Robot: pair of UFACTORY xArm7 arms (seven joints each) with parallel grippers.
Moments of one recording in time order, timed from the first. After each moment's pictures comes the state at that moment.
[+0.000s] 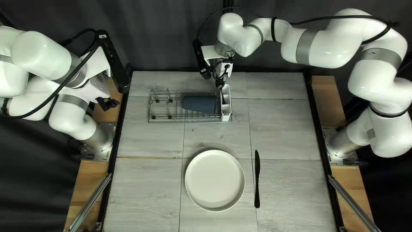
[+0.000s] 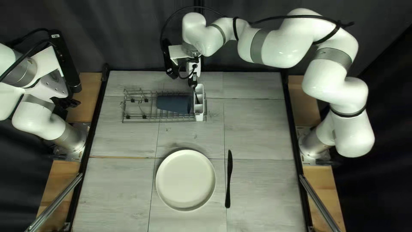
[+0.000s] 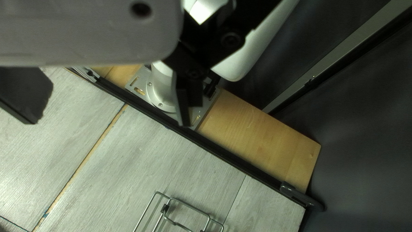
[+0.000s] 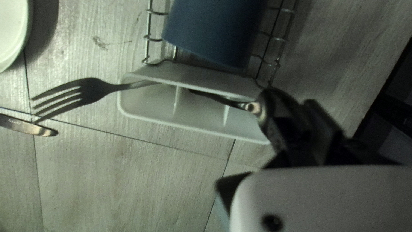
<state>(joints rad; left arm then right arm) -0.04 -1.10 -0.04 0.73 0.24 1.75 -0.53 0.05 0.44 -0.60 1.52 0.38 1.15 -0.89</state>
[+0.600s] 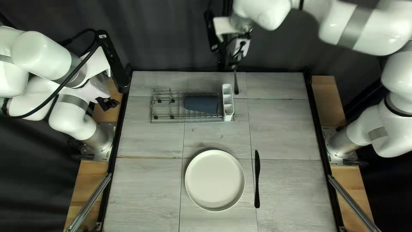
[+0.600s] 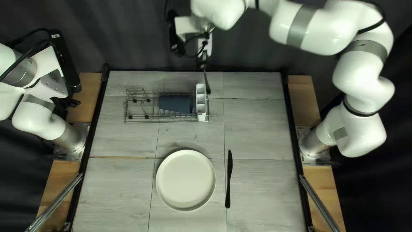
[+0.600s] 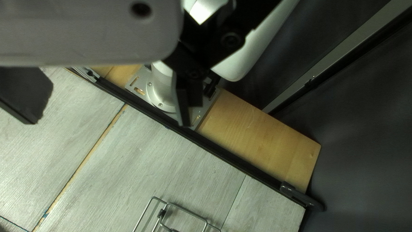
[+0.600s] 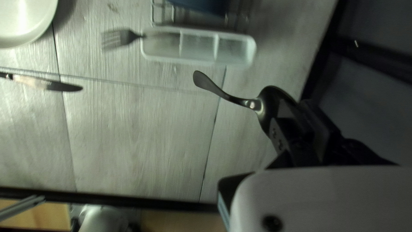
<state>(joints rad) -0.04 -1.10 -0.04 0.73 0.24 1.75 -0.53 0.10 0.21 -0.70 1.65 0.15 1.48 -0.69</state>
